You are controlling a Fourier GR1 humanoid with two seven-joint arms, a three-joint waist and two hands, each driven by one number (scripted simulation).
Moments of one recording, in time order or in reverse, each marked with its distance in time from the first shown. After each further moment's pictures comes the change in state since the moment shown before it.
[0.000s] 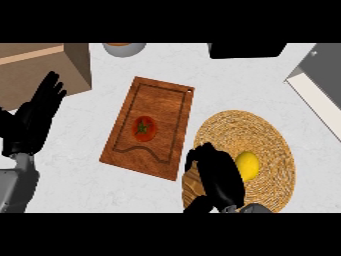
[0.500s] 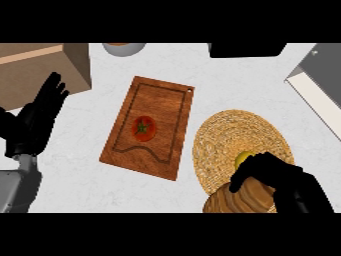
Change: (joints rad) left arm 0.005 -0.015 -0.006 -0.009 -0.013 0.004 -0.005; right arm 0.143 -0.139 -0.153 -0.659 -0.021 -0.040 0.068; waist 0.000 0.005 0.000
